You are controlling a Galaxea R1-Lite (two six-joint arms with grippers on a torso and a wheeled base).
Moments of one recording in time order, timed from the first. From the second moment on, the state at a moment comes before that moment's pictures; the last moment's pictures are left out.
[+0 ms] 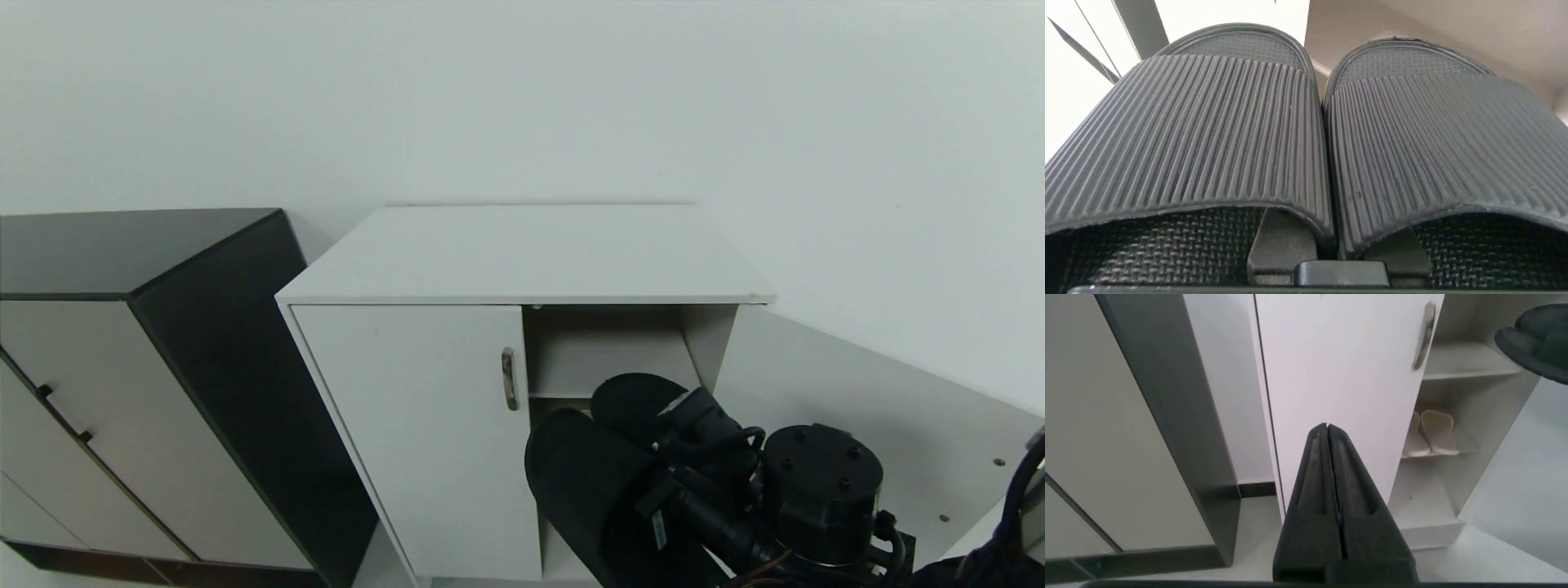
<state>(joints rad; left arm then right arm) 0.00 0.00 0.00 0.00 -0.07 0.03 0.87 1.90 -0.45 -1.30 -0.24 -0.09</state>
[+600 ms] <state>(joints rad) 0.00 0.00 0.00 0.00 -0.07 0.03 0.88 1.91 -0.44 -1.30 -0.25 -0.09</state>
